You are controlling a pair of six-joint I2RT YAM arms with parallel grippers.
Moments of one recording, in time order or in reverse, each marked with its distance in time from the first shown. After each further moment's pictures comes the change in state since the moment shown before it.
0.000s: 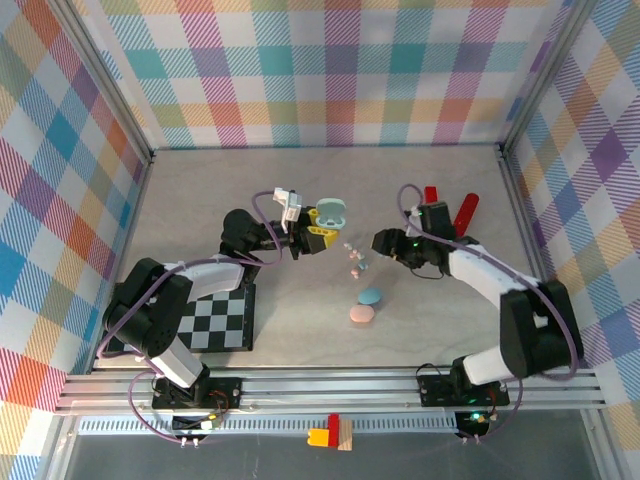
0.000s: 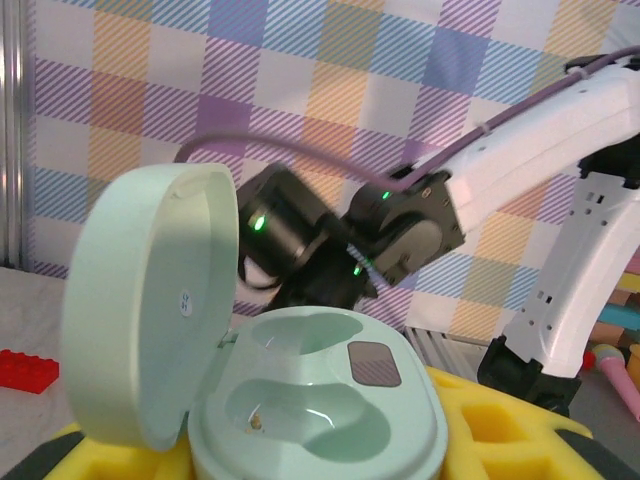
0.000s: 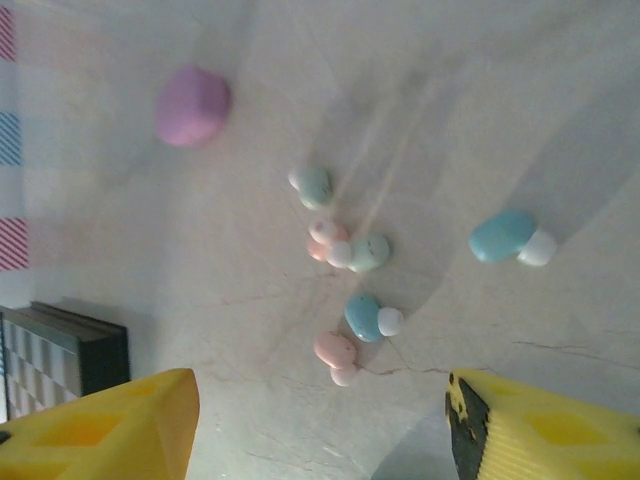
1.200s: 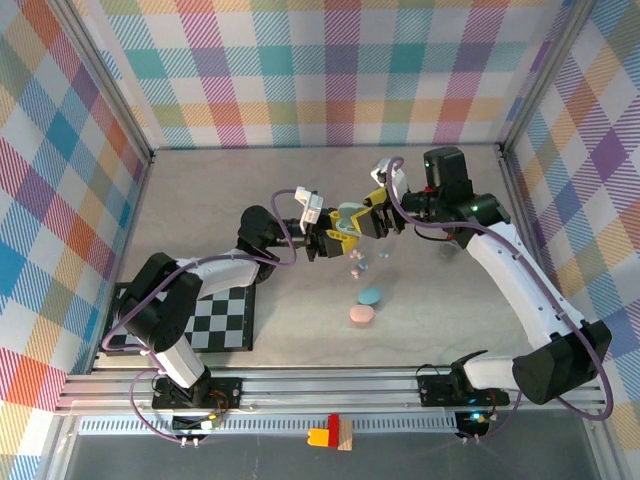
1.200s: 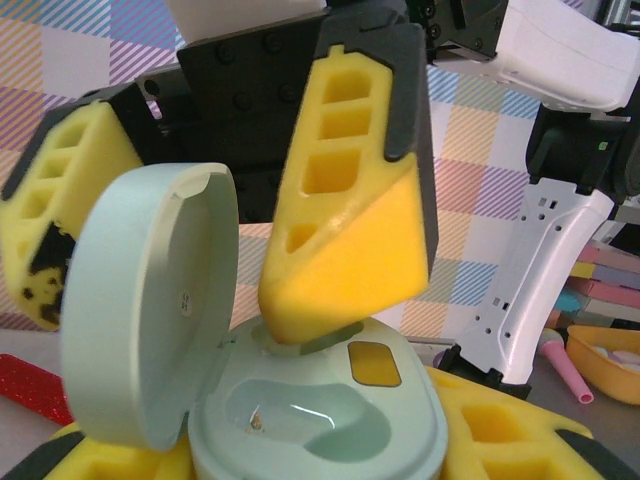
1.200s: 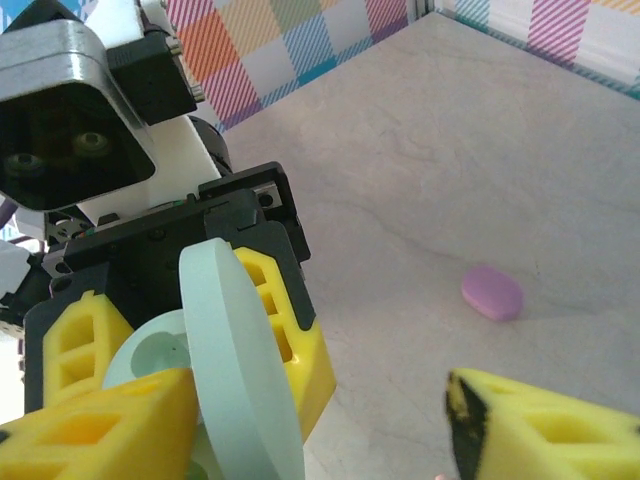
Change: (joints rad) left arm -0.118 0.056 0.114 0.000 0.036 -0.010; right arm 0.092 -0.171 0.555 -0.451 -0.253 -0.806
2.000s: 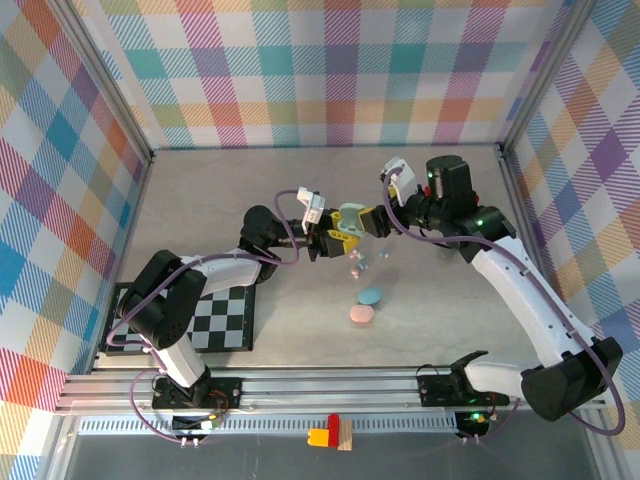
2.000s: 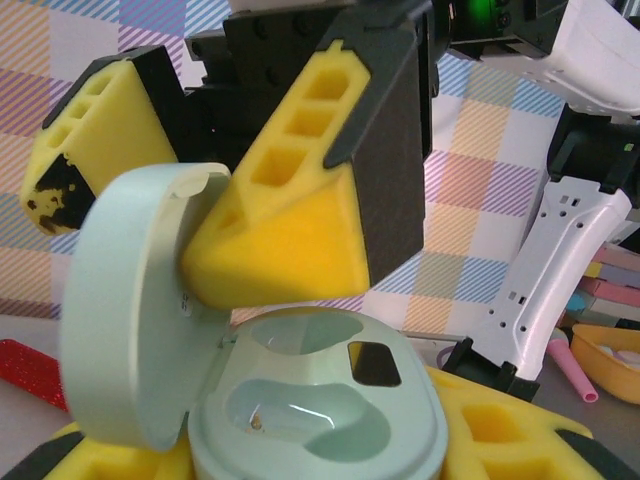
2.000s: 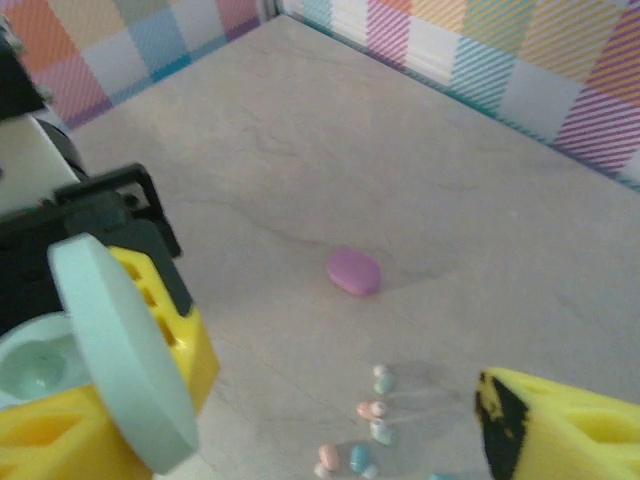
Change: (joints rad) left arm 0.000 0.028 0.004 0.000 -0.006 0.004; right arm 0.050 -0.081 -0.056 0.054 0.324 0.026
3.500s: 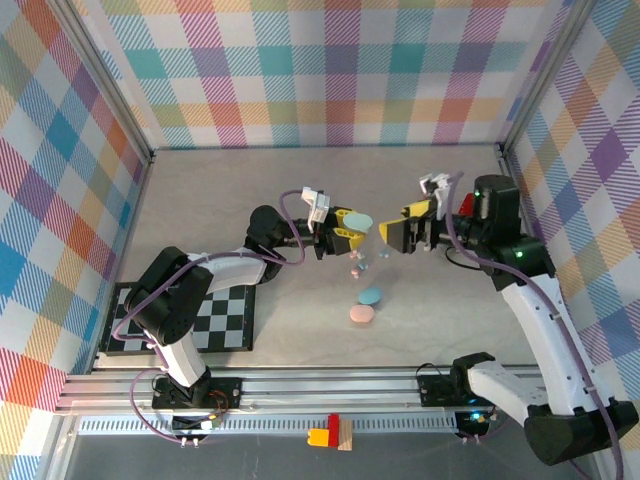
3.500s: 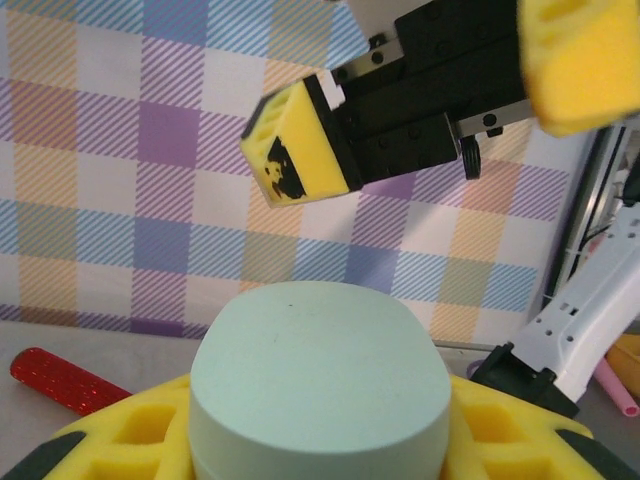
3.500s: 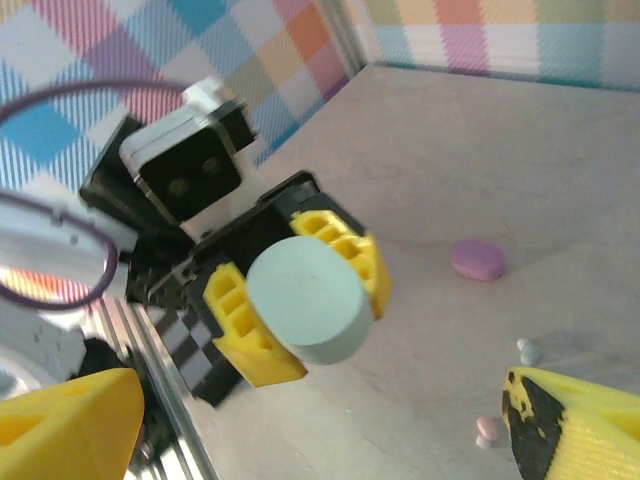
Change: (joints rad) left arm -0.012 0.040 0.026 0.004 -0.052 0.035; right arm -0.147 -0.224 -0.116 -0.053 -0.313 0.201
